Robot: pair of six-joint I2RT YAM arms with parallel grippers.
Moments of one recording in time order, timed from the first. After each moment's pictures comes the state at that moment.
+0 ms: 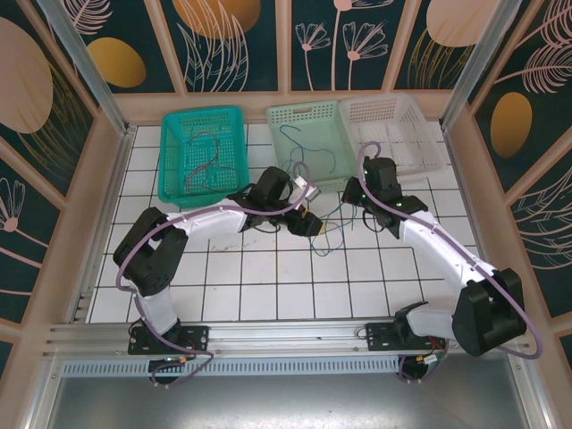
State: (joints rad) left arm -0.74 1.81 1.16 -0.06 0.68 -0.23; right arm 0.41 1.26 0.90 -0.32 0.03 0.58
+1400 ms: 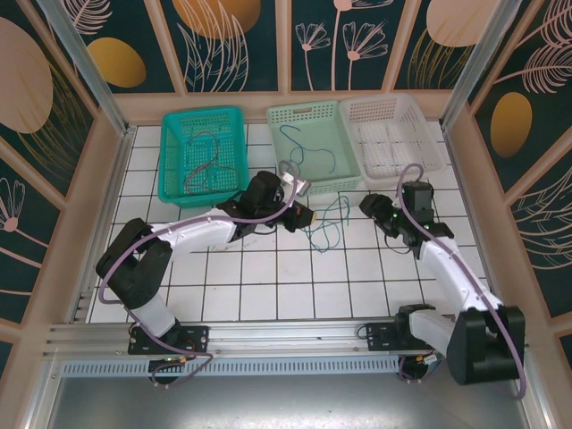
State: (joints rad) left arm -0.75 1.68 1.02 0.11 0.49 -0.40; right arm 0.11 1.03 0.63 -0.31 -0.33 0.78
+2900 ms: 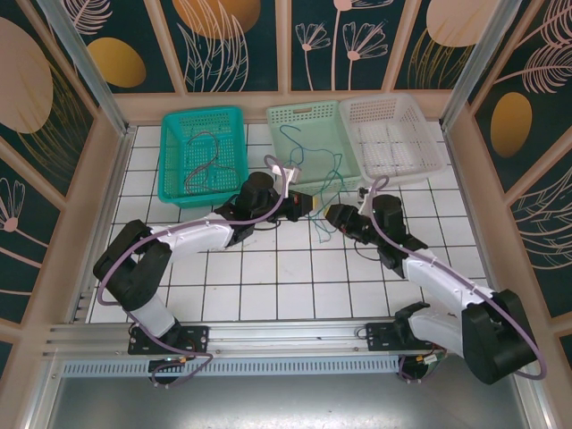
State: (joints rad) left arm -0.74 1.67 0.95 0.38 0.39 -0.62; right arm 0.42 1.08 0.47 0.18 -0.43 0.94
